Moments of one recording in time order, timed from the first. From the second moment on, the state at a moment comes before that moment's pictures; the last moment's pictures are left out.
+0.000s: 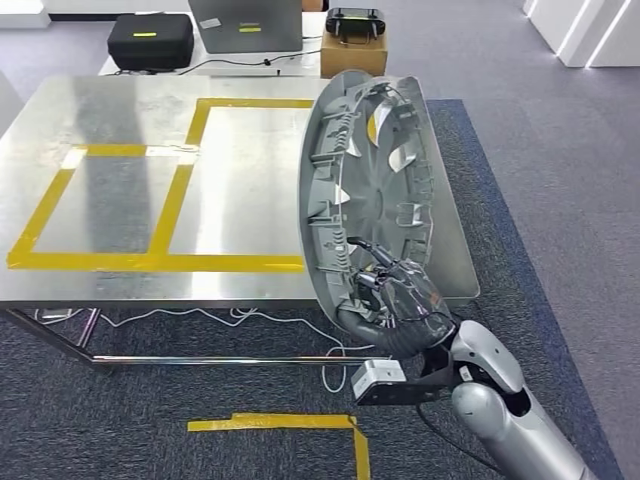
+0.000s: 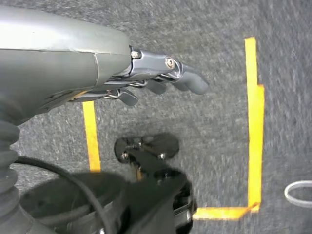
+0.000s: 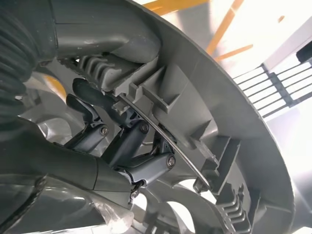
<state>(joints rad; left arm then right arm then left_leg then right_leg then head) -0.01 -0.10 0.44 -0.21 -0.48 -0.07 -0.61 -0.17 -0.26 0.55 -1.82 0.68 -0.08 -0.27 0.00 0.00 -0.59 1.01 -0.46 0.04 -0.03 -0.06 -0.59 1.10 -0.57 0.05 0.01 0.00</state>
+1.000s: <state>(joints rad) -0.07 -0.11 0.41 -0.21 -0.58 -0.07 -0.54 -0.69 -0.07 0.76 -1.25 0.68 0.10 -0.05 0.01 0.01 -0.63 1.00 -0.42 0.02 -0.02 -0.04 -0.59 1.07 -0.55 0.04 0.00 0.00</state>
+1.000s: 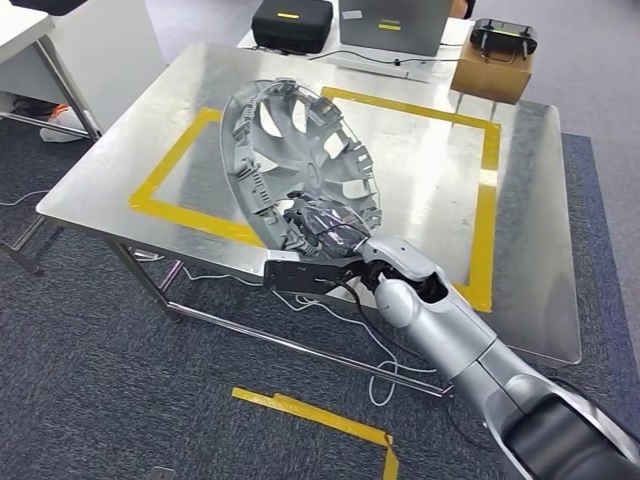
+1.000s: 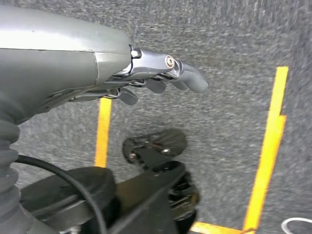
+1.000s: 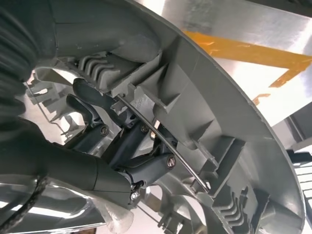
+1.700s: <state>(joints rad) -0.09 -0.12 0.41 -0.21 -0.59 -0.10 -0.53 -0.92 0.07 0.79 -0.67 0.93 0.01 0.15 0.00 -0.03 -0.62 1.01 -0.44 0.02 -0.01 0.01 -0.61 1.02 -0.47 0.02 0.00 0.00</state>
